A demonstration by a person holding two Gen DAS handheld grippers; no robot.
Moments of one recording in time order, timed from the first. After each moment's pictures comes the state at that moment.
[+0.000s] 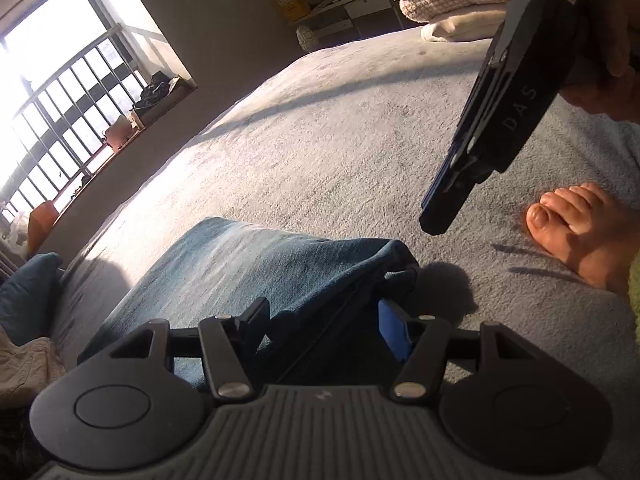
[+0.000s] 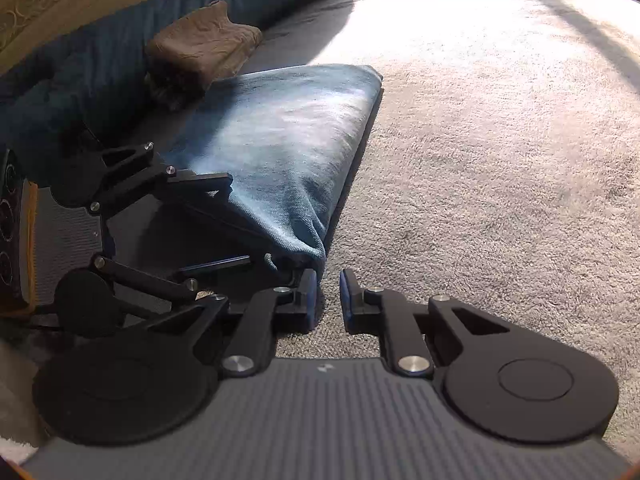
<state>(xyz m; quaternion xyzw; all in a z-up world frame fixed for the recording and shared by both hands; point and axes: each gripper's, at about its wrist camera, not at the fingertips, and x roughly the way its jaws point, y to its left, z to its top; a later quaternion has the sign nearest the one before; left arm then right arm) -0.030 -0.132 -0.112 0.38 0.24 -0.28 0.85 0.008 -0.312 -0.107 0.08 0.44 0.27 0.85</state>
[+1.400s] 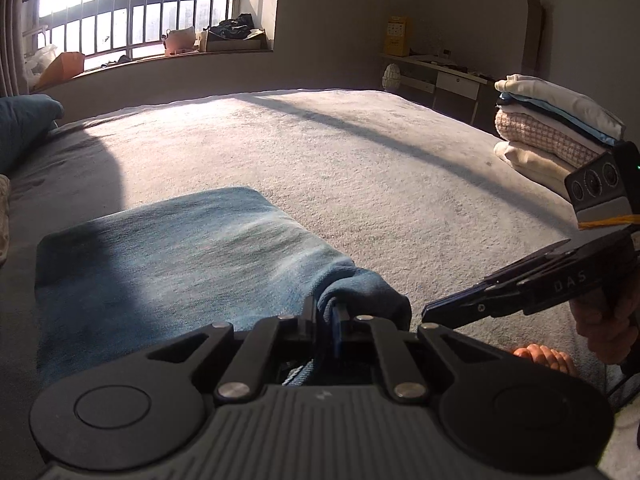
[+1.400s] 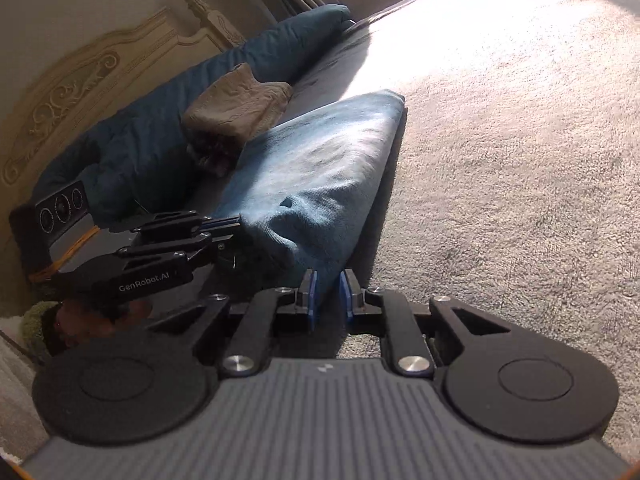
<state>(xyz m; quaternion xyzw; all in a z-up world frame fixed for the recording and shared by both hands) 0.017 -0.068 -0.080 0.06 0.32 -0.27 0.90 0.021 -0.323 -0.135 0.21 0.39 0.32 0.84</state>
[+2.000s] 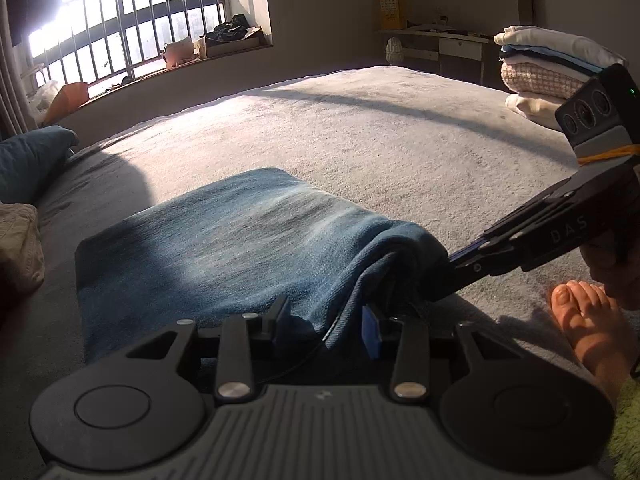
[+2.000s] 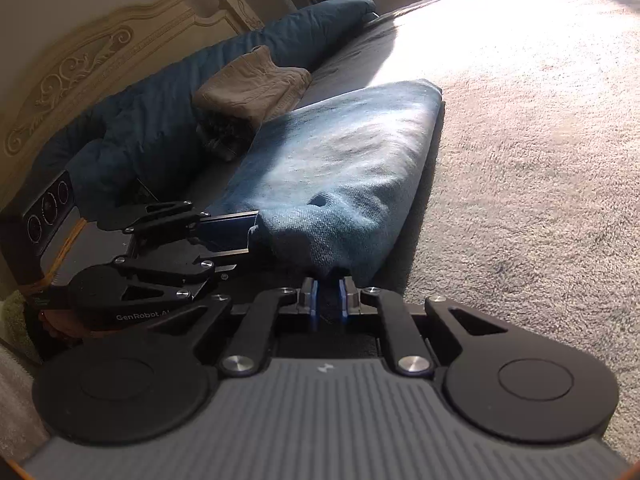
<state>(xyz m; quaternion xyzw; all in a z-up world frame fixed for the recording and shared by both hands) -0.002 -0.066 -0.093 0.18 0.31 -0.23 0.90 0.026 -0.292 -0.137 0.19 0.38 0.35 0.84</state>
